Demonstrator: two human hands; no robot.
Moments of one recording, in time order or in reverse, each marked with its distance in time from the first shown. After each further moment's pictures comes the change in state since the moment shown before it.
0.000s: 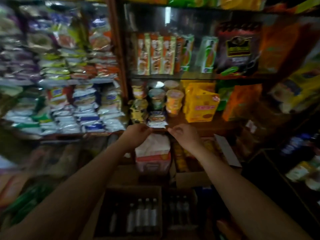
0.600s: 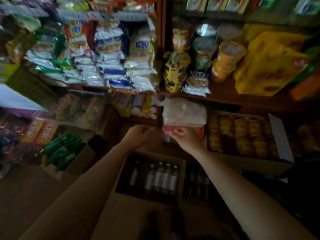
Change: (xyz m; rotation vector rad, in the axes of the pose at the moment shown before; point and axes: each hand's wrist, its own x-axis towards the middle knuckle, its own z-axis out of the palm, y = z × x) left_hand 0.039 -0.198 0.070 -0.122 -0.112 -0.485; right_hand 0.078 0.049 0.216 0.114 -0.474 0.131
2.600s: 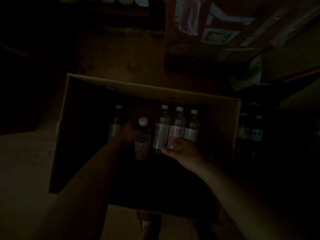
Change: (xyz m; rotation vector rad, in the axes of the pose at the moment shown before) left_hand 0.246 -0.411 0.422 -0.427 -0.247 -0.300; right_hand 0.141 0.412 0.343 0.257 -0.330 0.492
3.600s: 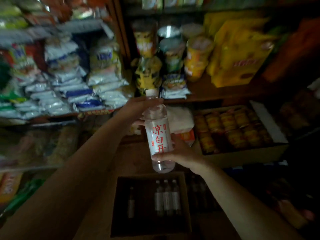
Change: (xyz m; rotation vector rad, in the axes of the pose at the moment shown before) left_hand -0.410 0.553 -0.138 -0.059 -0.113 0.507; right_hand -0.406 -0.328 -0.154 0.255 0.023 -0.546
